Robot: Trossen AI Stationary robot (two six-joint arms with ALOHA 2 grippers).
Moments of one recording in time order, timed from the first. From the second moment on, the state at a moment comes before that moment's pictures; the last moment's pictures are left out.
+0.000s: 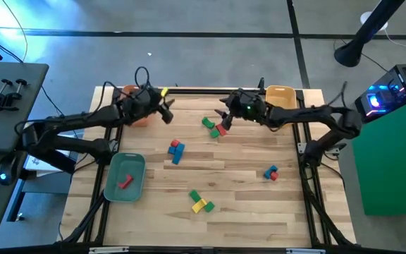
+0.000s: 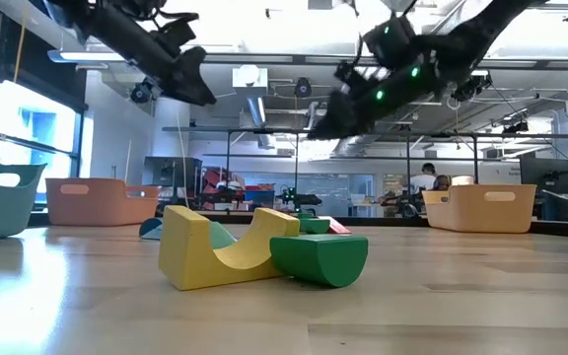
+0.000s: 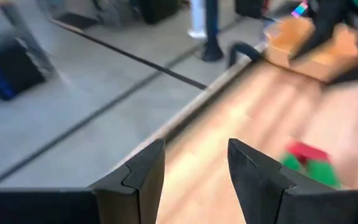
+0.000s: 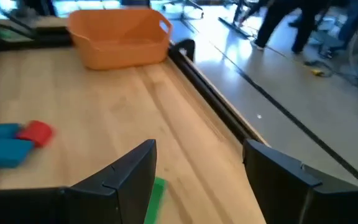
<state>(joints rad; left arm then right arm) 0.41 1.08 0.72 -0.06 -0.36 -0.01 -0.39 1.53 0.82 0.33 0.10 -0.12</state>
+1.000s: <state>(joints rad) -0.01 1.08 0.82 -0.63 -0.20 -0.28 -0.29 1.44 0.82 0.24 0.02 -0.13</state>
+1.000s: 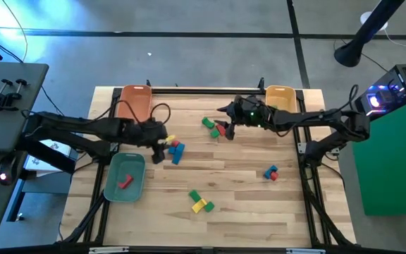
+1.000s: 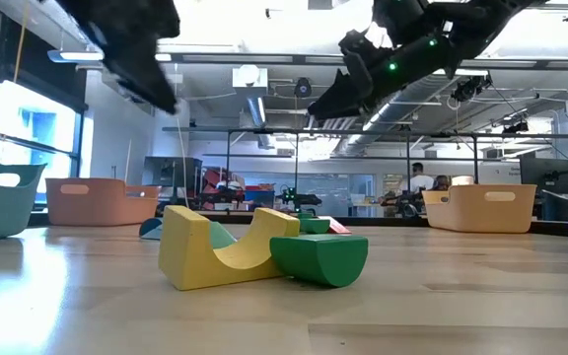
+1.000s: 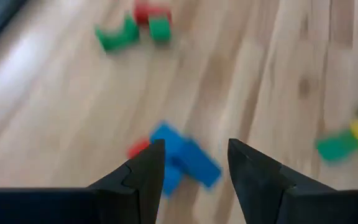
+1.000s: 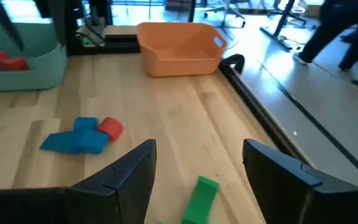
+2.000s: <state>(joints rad) 0.12 1.50 0.69 -0.40 -0.06 0.05 -0.13 1.44 0.82 0.17 0.15 -0.09</state>
